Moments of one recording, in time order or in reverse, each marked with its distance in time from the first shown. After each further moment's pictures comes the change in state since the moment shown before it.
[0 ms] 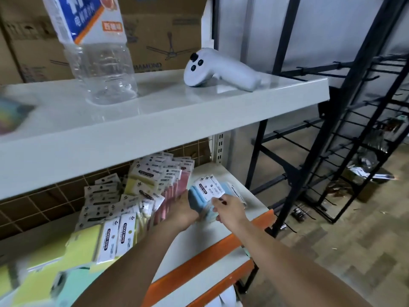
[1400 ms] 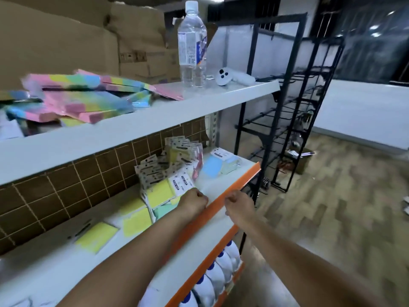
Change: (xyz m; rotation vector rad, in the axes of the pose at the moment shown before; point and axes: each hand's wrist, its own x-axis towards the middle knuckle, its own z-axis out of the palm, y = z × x) left_hand -0.198 -0.141 -0.122 -0.261 -0.253 0.263; right_hand -0.291 -0.041 0.125 -0.120 0.352 0.029
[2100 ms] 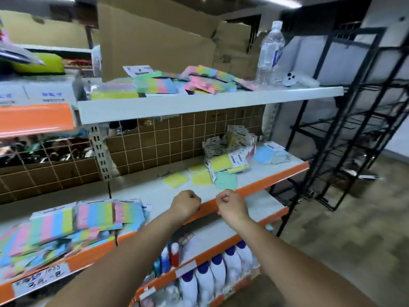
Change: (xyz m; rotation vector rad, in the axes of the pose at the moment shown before) left_hand -0.202 -0.111 -0.094 -0.069 0.278 -0.147; right_hand -0.181 -0.043 0.096 -0.061 -0.265 -0.223
